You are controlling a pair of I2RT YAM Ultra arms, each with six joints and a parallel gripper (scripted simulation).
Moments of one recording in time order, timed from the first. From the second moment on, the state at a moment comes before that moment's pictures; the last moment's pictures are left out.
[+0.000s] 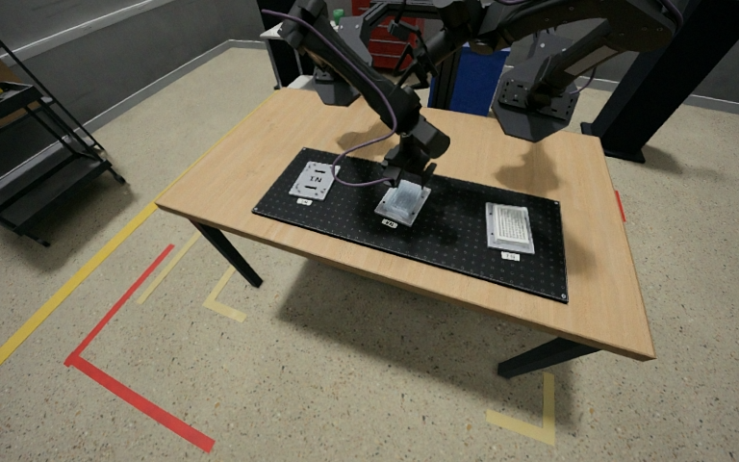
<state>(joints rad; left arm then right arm) -1.66 1.45 0.57 0.40 -0.80 0.45 1.05 2.08 1.41 -0.56 0.69 1.02</state>
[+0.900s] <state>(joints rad) -1.66 1.45 0.57 0.40 -0.80 0.45 0.97 1.99 1.27 -0.38 0.51 0.32</state>
